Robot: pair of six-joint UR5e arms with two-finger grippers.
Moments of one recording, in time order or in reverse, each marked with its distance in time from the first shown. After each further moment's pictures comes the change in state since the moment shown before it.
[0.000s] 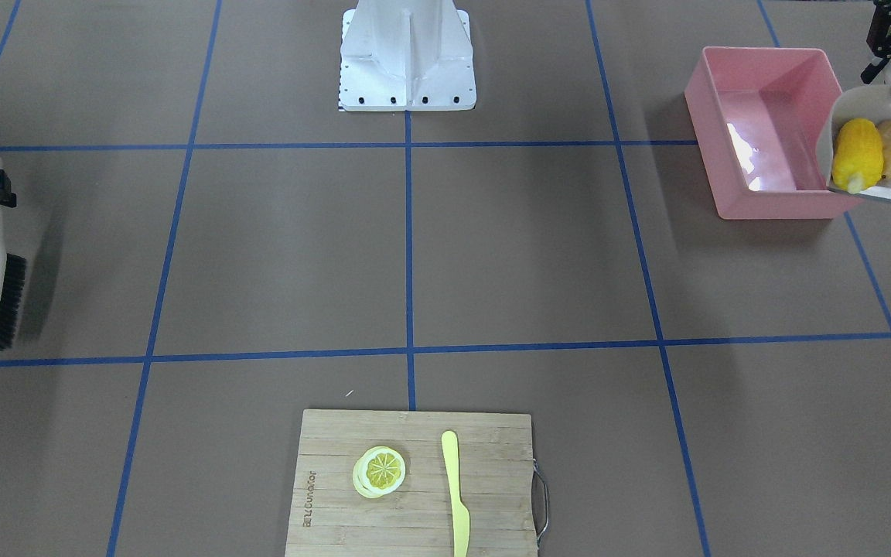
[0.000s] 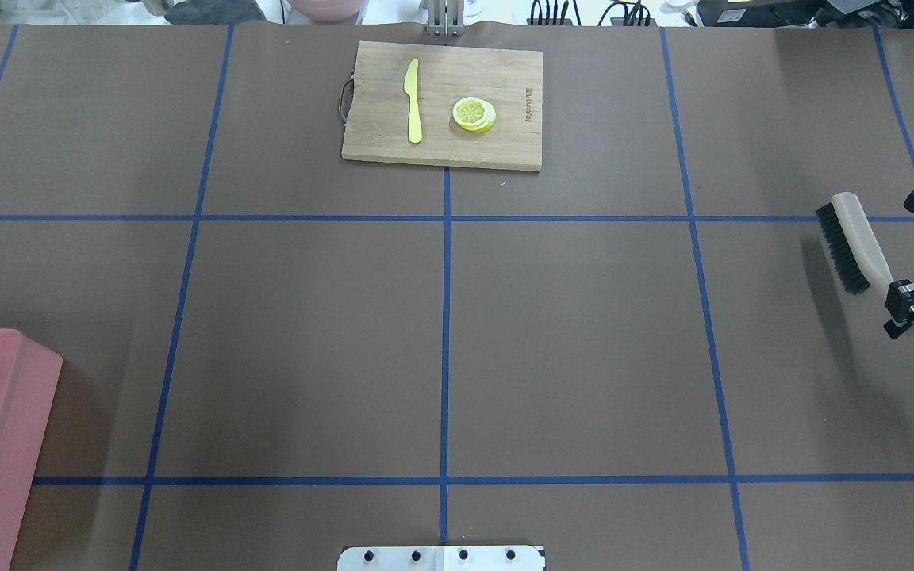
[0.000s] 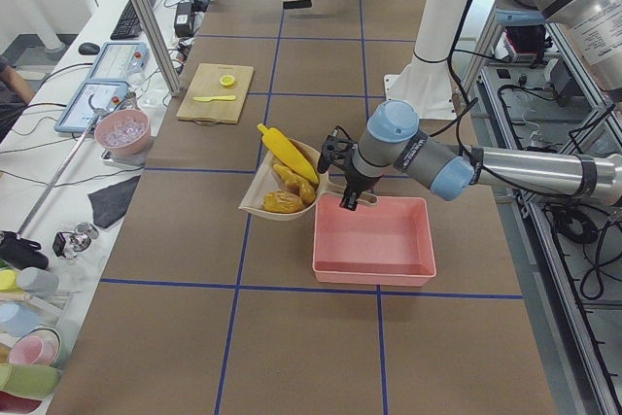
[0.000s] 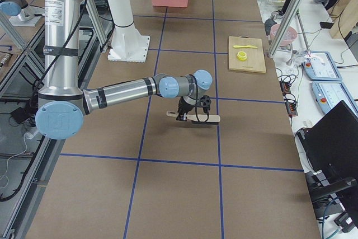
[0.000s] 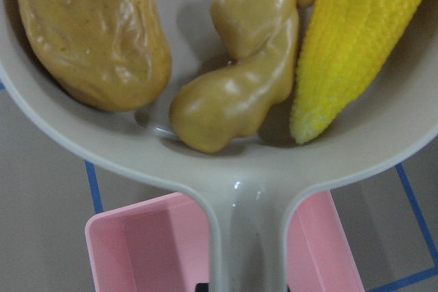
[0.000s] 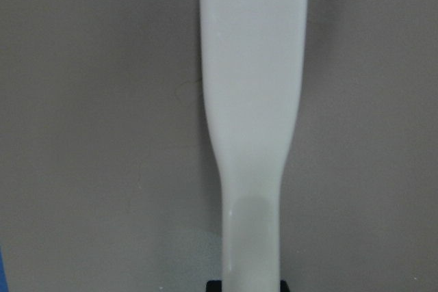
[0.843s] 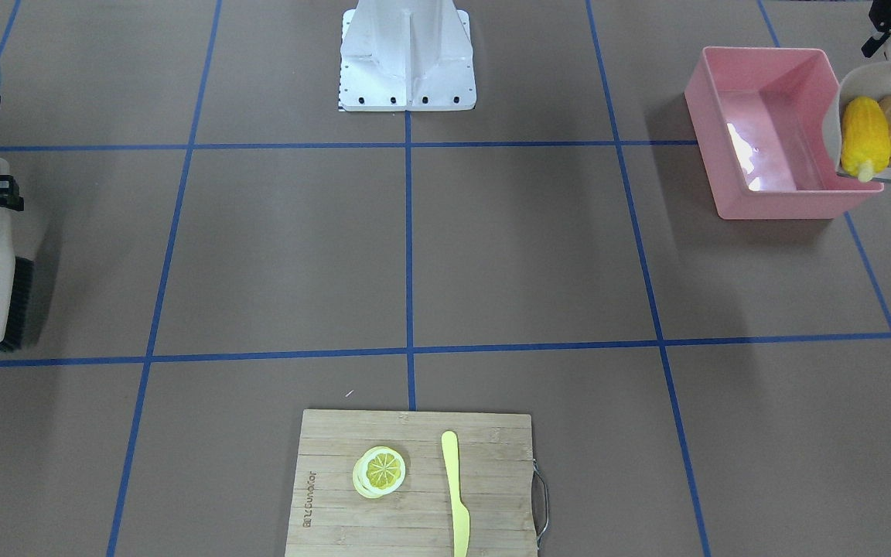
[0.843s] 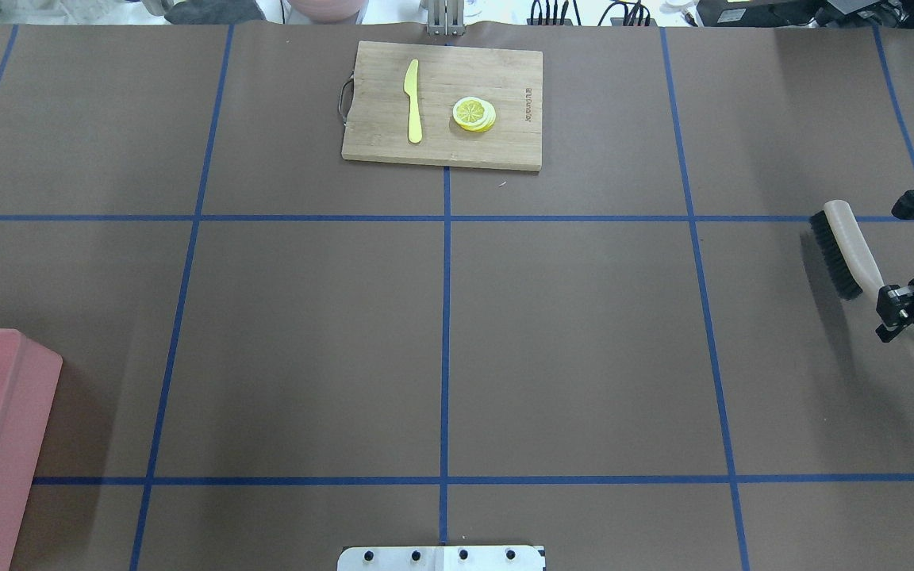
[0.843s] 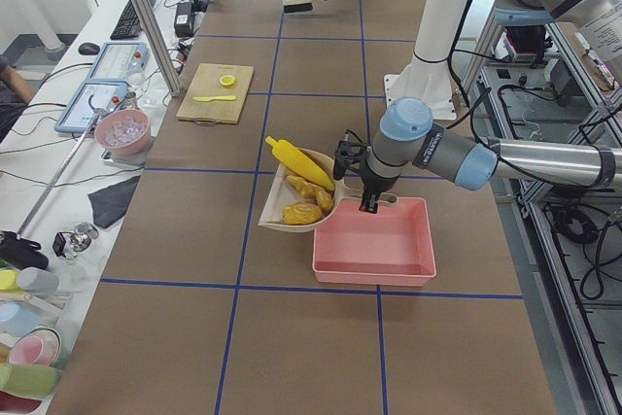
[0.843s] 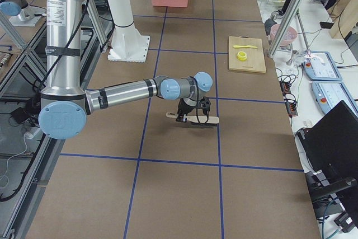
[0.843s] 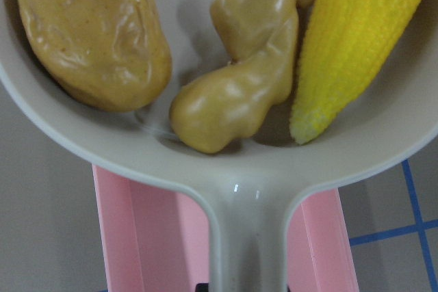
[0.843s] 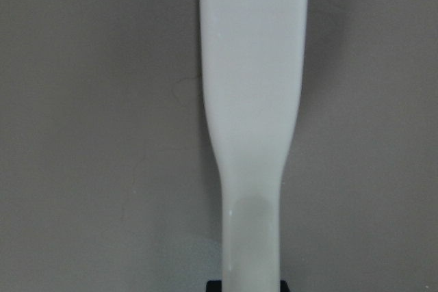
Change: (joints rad) left arm -0.047 0.070 -0.060 0.141 -0.046 0.043; right arm -0.018 0.014 -0.034 0.009 -0.002 0.006
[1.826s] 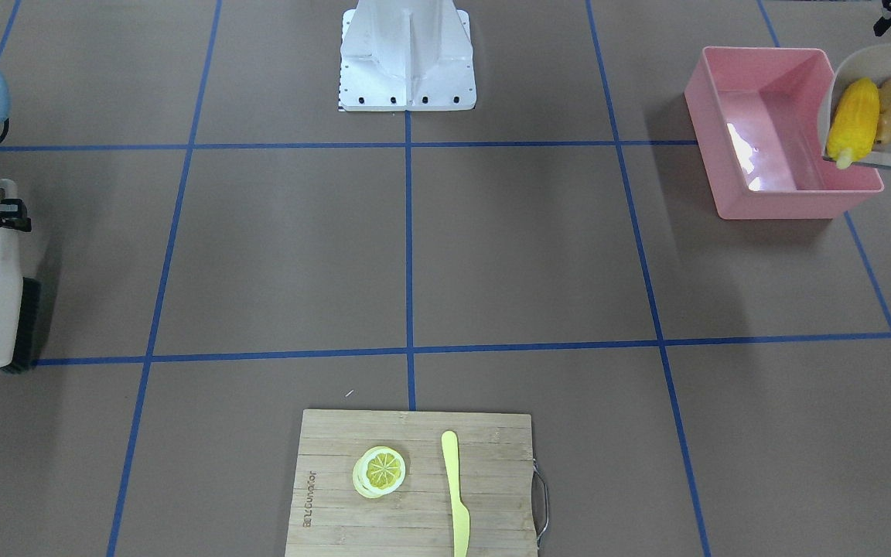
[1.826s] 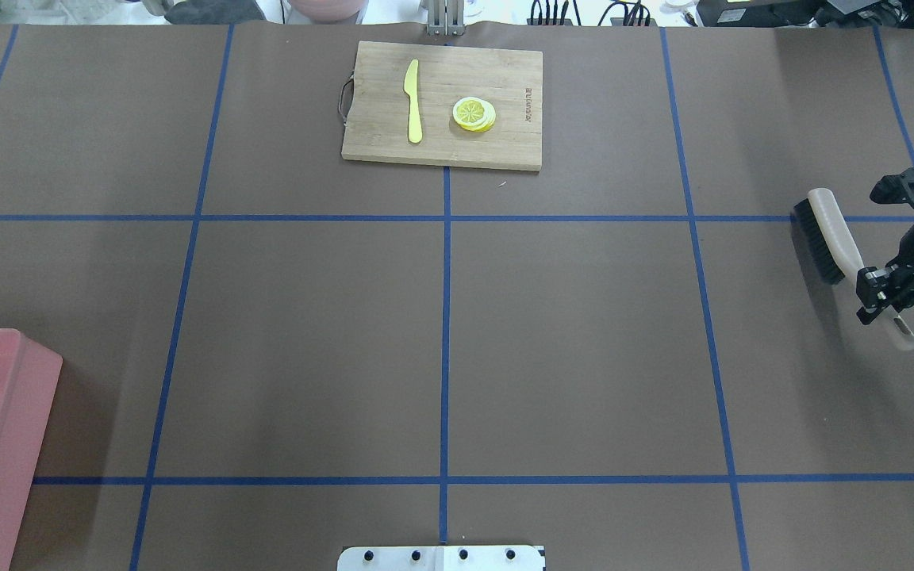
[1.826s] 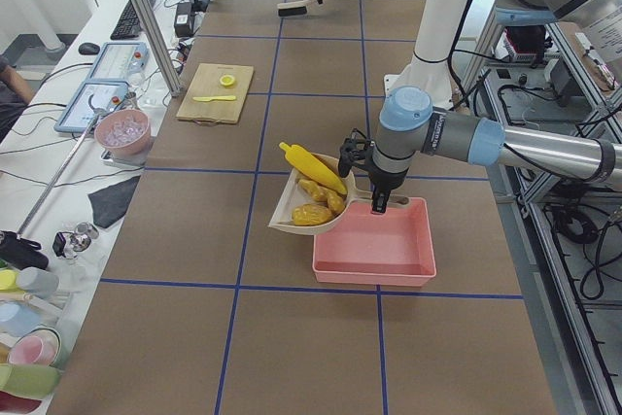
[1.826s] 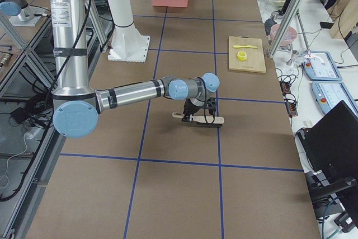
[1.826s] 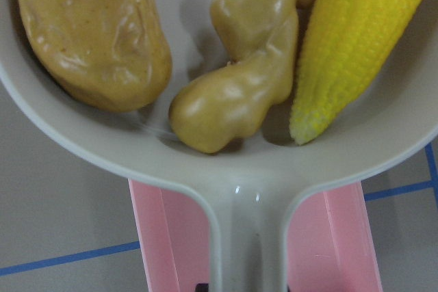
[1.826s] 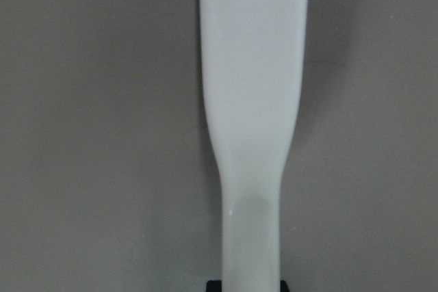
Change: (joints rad) left arm -0.035 0.006 -0.080 0.269 0.030 0.254; right arm -0.001 0.080 -0.083 0.001 -0.001 0.001
